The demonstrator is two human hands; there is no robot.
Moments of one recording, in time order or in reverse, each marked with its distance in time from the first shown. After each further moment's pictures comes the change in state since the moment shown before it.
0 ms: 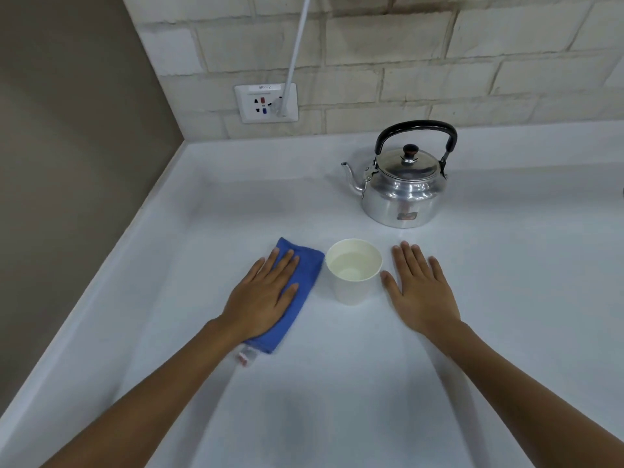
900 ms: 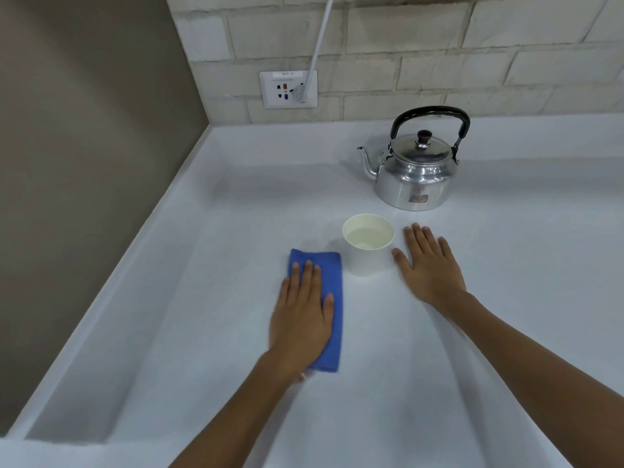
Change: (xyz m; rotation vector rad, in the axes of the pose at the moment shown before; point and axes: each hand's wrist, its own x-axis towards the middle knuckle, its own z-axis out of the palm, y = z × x) left_hand -0.062 0.091 0.018 -0.056 0.124 -0.284; right_hand 0.001 0.002 0.000 -0.032 -0.010 -0.004
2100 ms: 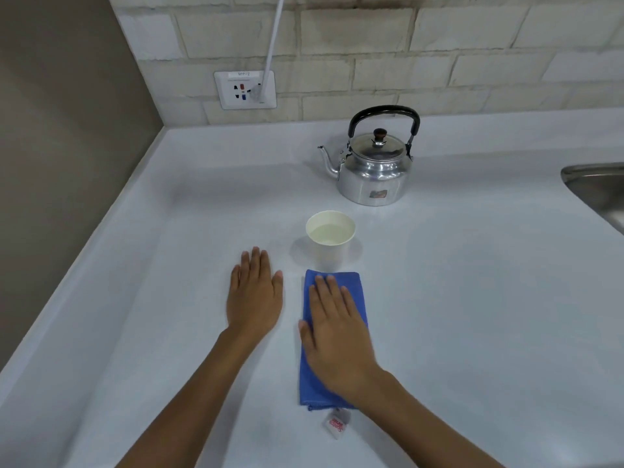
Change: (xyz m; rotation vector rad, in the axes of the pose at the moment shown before) left_hand 0.036 -0.021 -0.007 0.020 -0.078 -0.119; right_hand -0.125 -0.123 -0.012 0.152 0.001 -0.174
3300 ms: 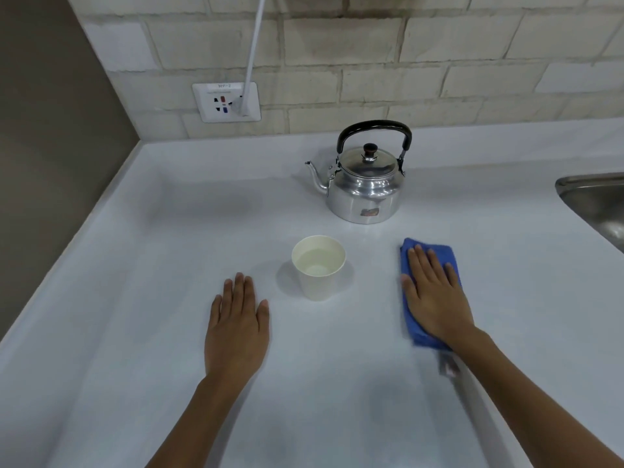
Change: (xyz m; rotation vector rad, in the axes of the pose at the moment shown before) left_hand -0.001 -0.002 0.010 0.036 0.119 0.023; right_hand 0.052 0.181 -0.040 -0.164 0.036 0.321
